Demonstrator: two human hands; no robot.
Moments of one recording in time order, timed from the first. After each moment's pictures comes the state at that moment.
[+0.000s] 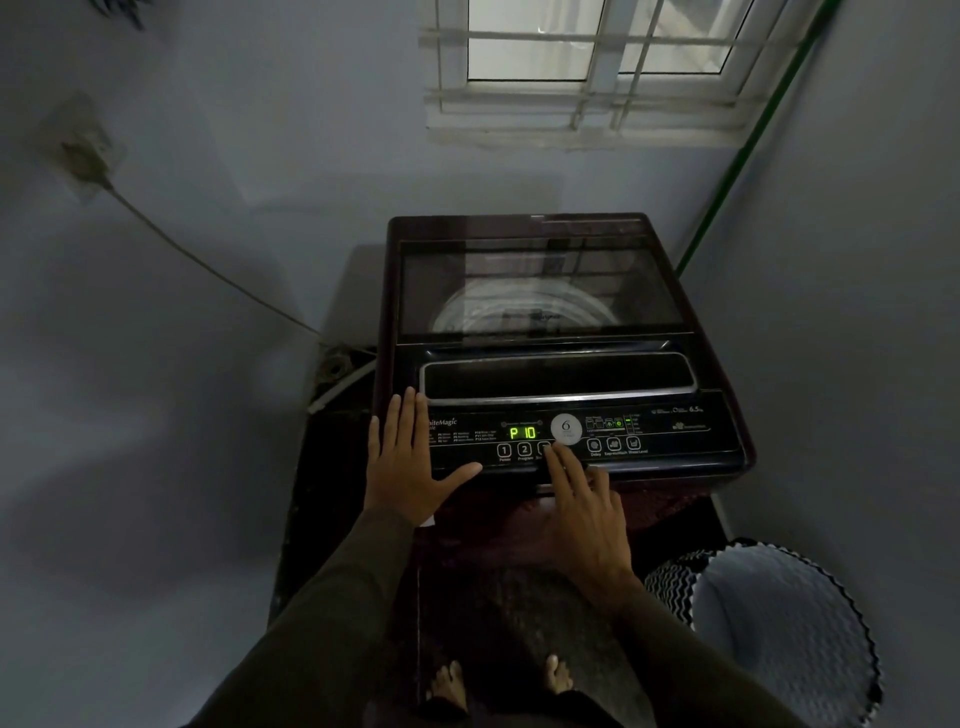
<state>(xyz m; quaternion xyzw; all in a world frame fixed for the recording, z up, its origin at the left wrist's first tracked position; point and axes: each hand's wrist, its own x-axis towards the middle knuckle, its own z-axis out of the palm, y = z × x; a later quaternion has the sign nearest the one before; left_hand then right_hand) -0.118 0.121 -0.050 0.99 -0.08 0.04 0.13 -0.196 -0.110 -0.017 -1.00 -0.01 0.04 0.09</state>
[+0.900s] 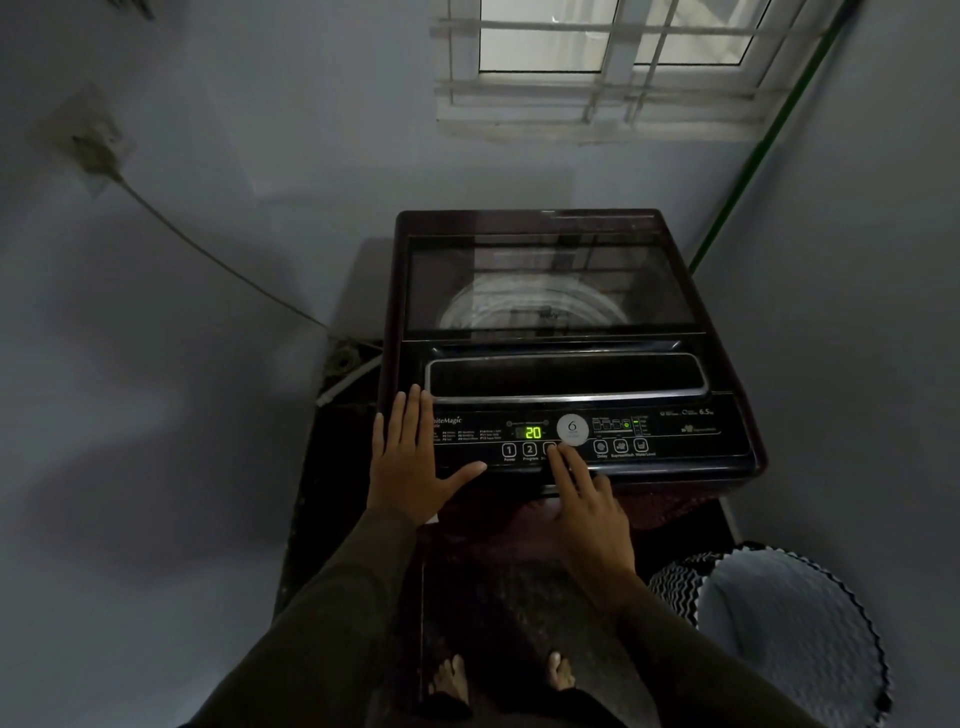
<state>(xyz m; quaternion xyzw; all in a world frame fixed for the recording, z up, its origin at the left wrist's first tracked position) -0.118 0.120 -0.048 0.99 -0.07 0.04 0.12 -0.192 -0.113 -0.024 -0.99 0.00 0.04 0.13</state>
